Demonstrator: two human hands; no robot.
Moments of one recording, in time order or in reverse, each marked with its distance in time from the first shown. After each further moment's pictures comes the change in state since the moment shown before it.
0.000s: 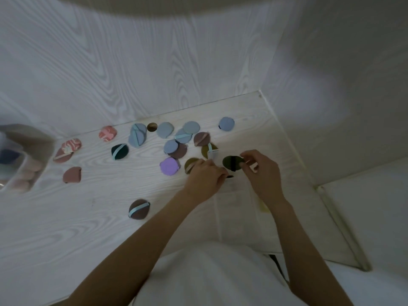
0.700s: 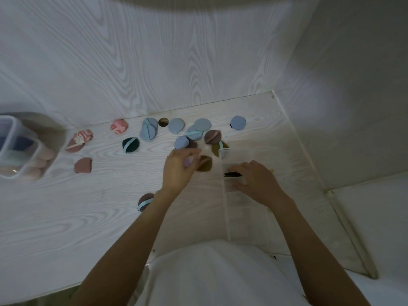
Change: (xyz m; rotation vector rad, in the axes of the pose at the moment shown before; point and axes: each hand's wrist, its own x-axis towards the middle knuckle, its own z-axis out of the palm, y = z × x) left_hand -0.036 -0.068 -0.019 -0.419 0.369 -0.383; right_hand 0.004 -0.007 0.022 -0.400 -0.464 -0.270
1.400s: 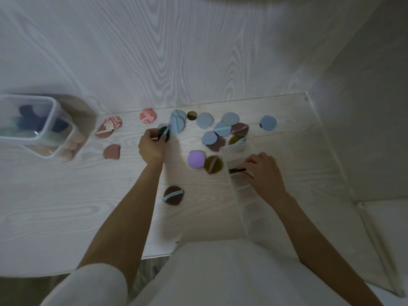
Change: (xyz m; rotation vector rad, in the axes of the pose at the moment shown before) left_hand 0.037 -0.104 -0.072 -0.051 0.413 -0.736; right_hand 0.039 -0.038 0.027 -0.054 0.241 -0.080
